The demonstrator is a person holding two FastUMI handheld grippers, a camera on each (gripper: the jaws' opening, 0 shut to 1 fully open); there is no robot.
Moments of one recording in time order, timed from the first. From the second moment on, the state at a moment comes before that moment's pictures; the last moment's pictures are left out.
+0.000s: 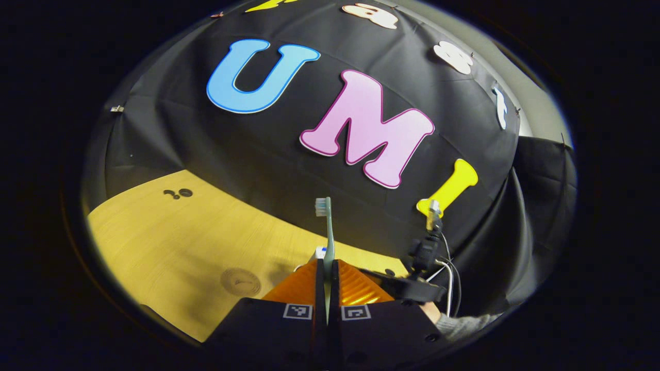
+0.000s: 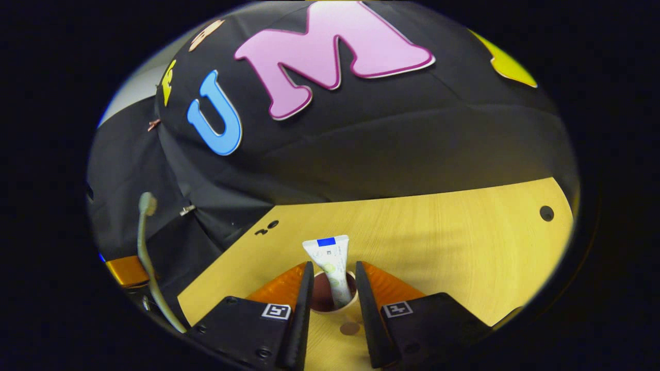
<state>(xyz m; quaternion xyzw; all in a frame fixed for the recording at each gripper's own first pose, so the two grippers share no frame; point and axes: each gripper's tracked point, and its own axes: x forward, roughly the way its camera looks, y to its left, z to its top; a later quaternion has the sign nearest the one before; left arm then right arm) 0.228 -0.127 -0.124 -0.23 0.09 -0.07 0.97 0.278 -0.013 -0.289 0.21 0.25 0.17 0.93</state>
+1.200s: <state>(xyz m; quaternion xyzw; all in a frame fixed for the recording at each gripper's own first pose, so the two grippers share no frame) 0.379 -0.133 -0.255 -0.15 0.05 0.02 0.99 0.127 -0.108 -0.306 0.28 0.30 0.08 0.91</state>
